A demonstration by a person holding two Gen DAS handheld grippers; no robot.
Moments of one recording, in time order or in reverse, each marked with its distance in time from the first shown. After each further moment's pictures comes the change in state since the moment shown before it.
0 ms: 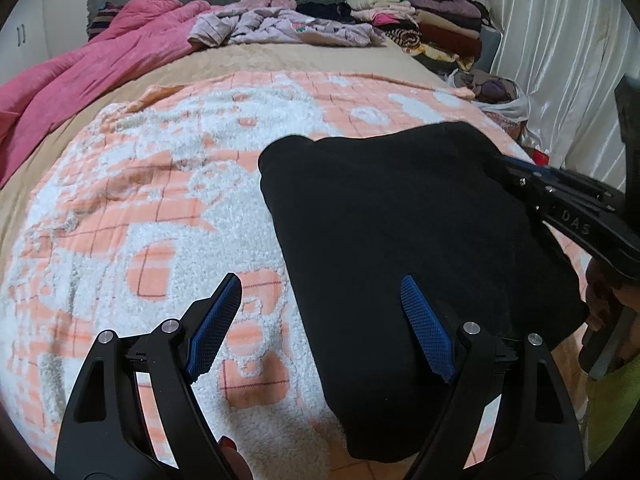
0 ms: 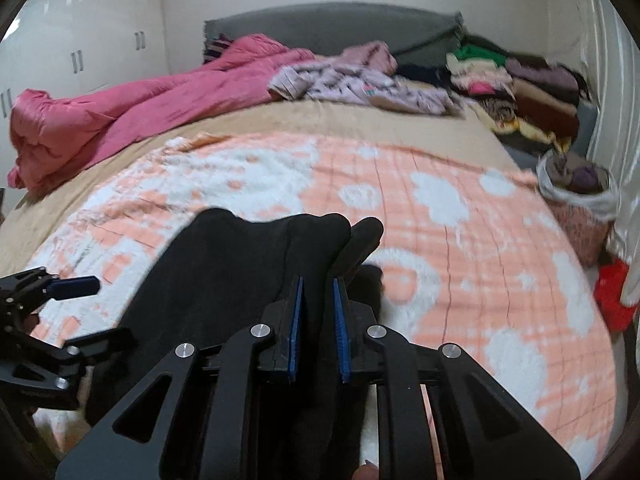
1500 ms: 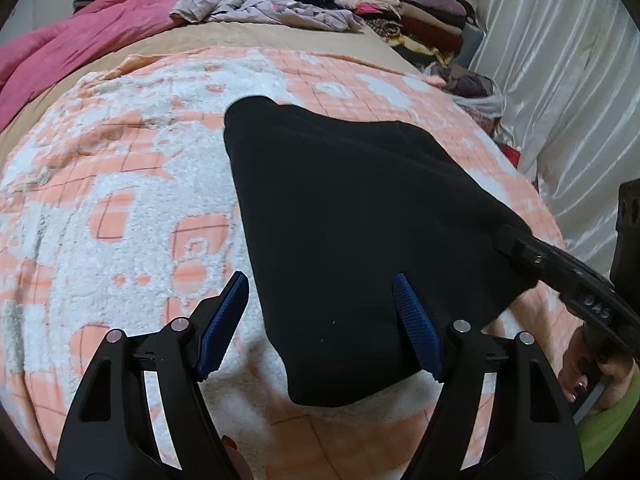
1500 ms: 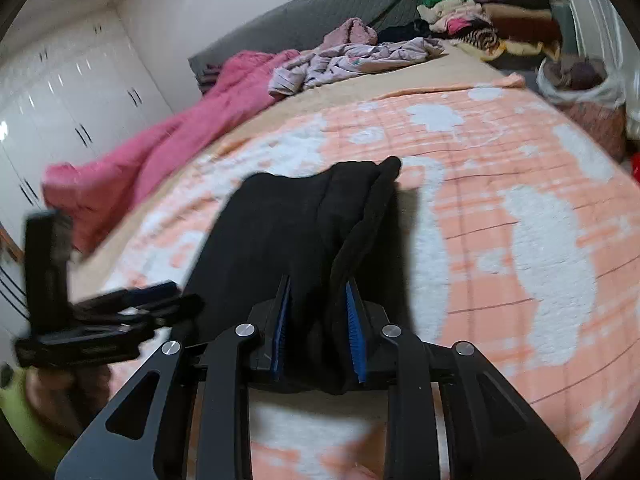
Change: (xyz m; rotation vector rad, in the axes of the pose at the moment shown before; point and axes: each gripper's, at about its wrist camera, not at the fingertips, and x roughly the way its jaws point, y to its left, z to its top) left arm -0.010 -0.023 -0.030 -0.027 0.050 -0.116; right arm -0.059 -0.009 -0.079 0.268 0.013 0.177
